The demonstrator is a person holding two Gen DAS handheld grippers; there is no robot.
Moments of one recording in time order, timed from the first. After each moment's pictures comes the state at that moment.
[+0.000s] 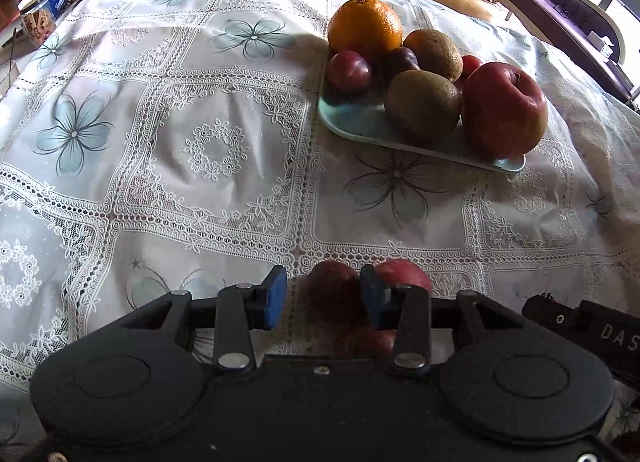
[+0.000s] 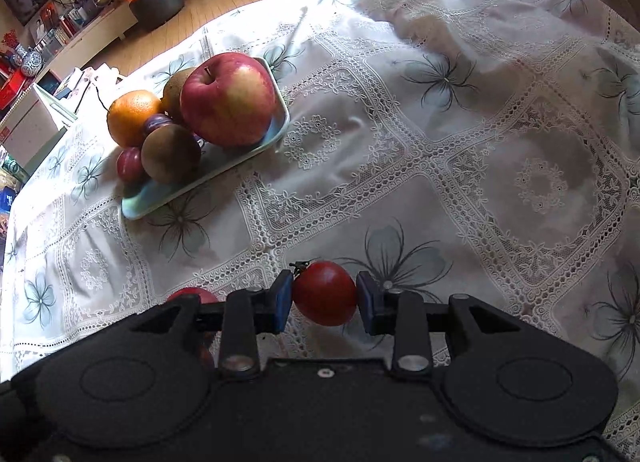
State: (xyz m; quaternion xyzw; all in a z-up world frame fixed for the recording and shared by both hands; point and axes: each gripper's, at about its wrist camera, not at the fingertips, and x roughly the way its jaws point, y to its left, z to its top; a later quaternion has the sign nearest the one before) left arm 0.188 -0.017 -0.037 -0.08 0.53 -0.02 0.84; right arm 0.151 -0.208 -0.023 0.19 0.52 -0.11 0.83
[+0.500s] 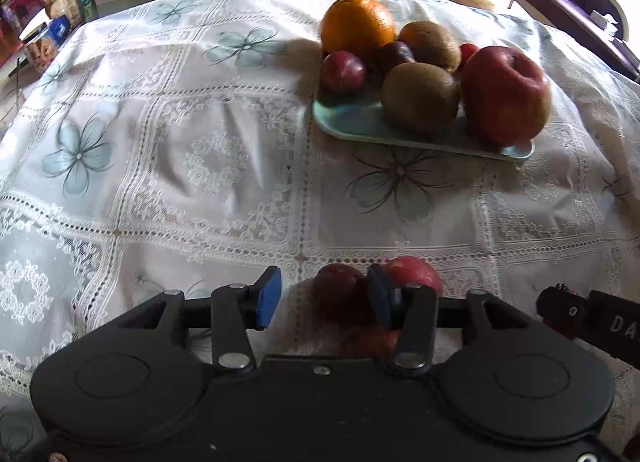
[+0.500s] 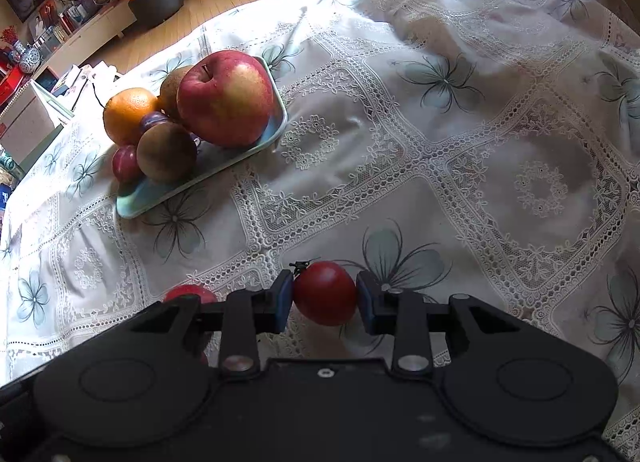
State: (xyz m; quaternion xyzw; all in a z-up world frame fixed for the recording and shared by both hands) left arm 0.187 -0.028 -0.038 -0.04 0.53 0.00 0.85; right arm 0.152 -0.207 -0.026 0.18 0.51 -0.12 0.83
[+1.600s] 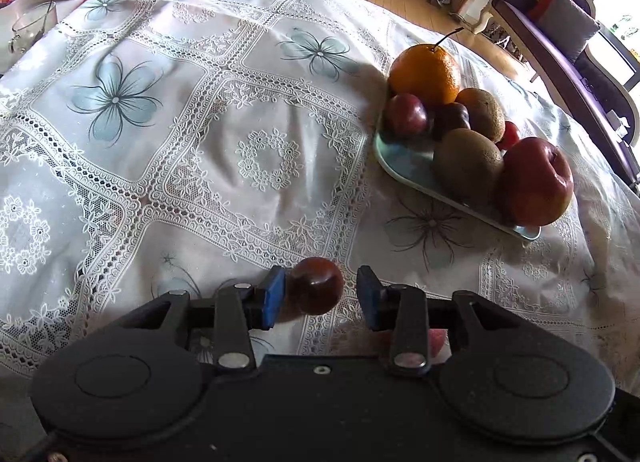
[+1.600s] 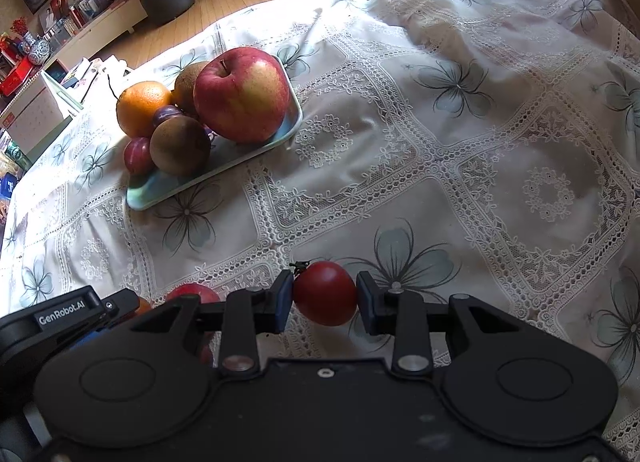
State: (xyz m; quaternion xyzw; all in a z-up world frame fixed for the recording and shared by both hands) left arm 0.181 0.023 -0.036 -0.19 0.50 0.02 0.84; right arm 0.153 -0.199 -0.025 0.17 0.51 -0.10 0.84
